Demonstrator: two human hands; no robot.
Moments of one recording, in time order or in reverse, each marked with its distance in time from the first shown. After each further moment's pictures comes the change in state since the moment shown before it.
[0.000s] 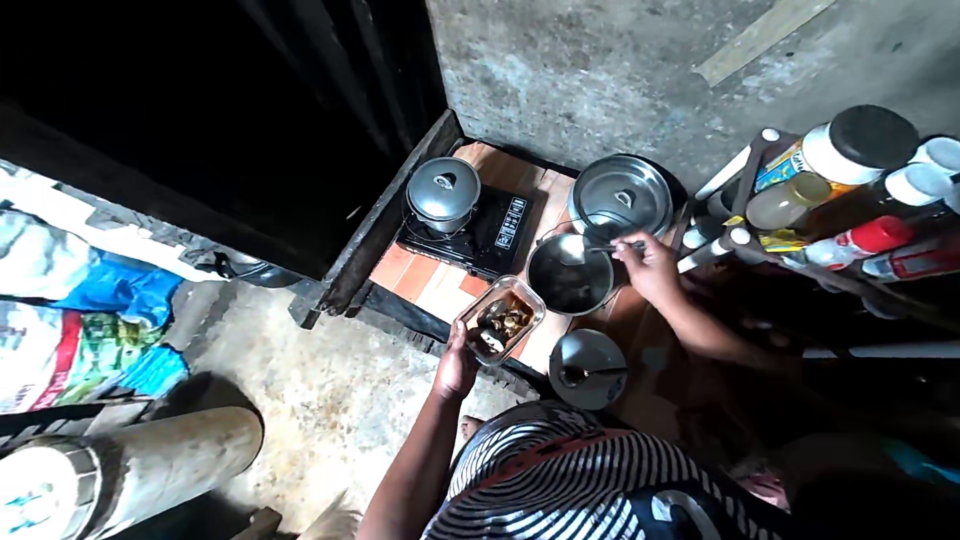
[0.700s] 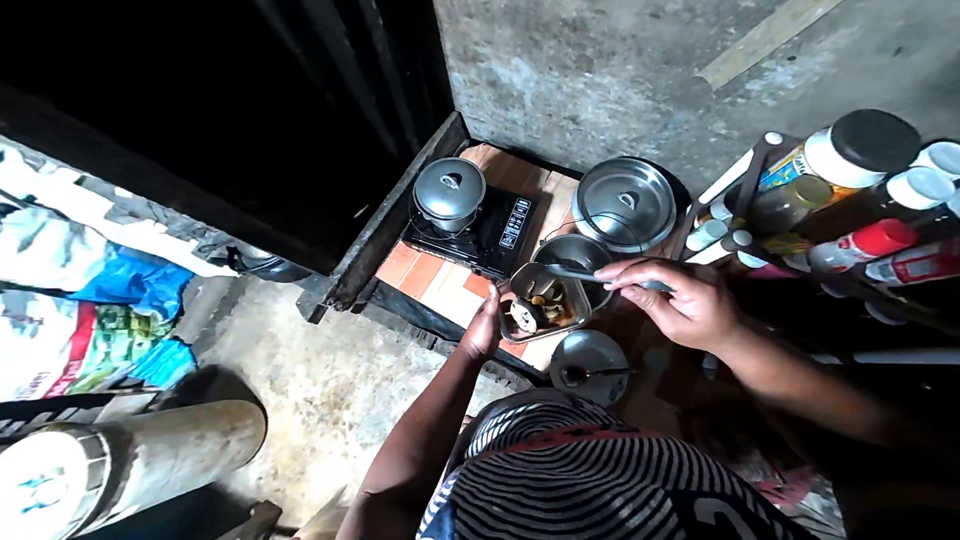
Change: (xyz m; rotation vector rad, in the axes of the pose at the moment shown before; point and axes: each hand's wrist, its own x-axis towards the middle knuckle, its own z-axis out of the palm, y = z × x) left_hand 0.030 0.024 0.047 0.206 -0.258 0.004; right_hand -0.034 -0.128 -0.052 0.174 -0.241 -0.678
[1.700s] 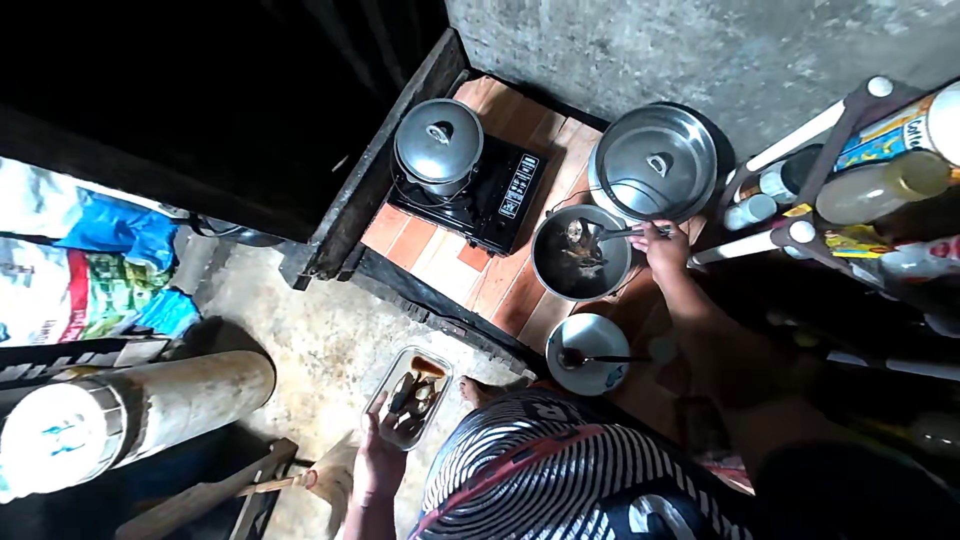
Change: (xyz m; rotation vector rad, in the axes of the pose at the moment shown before) left_hand -0.187 -0.082 -0.081 -0.306 0.768 -0.084; right_hand -0.090 0.259 0.056 0.186 0.560 1.252
